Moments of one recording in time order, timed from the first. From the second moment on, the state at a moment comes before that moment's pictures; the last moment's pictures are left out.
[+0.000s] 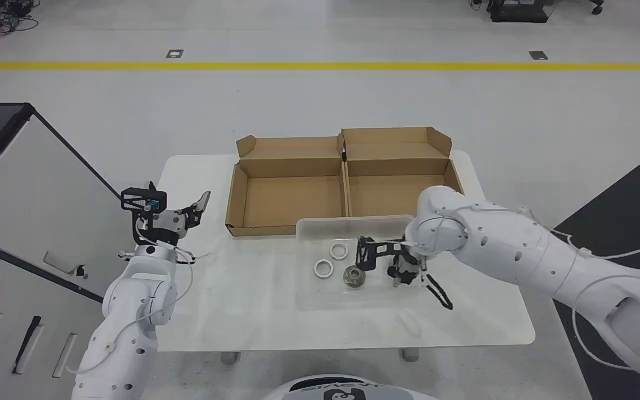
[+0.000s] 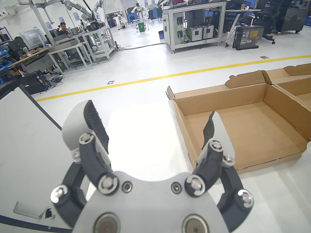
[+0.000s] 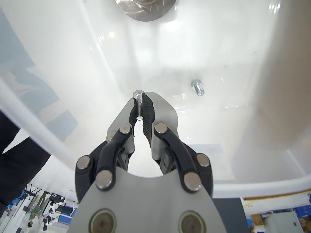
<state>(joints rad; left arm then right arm) 1.73 -1.15 -1.60 -1.80 1.33 0.00 0.00 -0.53 -0.83 0.18 -1.61 -0.37 -0.50 1.32</state>
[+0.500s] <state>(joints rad) 1.73 -1.15 -1.60 -1.80 1.33 0.00 0.00 -0.57 -0.63 0.34 -1.76 -0.17 -0.77 1.05</state>
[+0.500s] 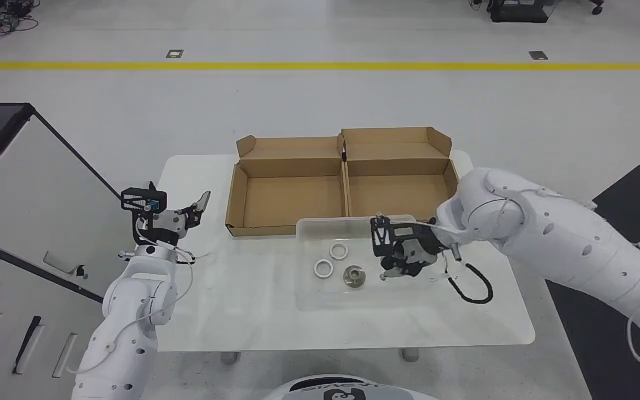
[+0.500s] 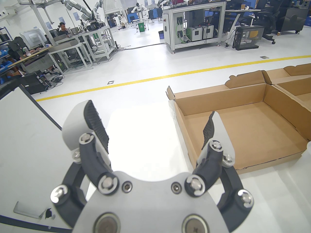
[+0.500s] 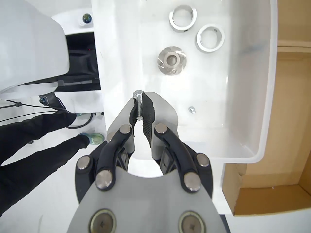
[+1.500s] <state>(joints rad) 1.73 -1.15 -1.60 -1.80 1.33 0.00 0.00 -0.60 -0.63 0.46 -1.65 -0.15 -1.01 0.72</state>
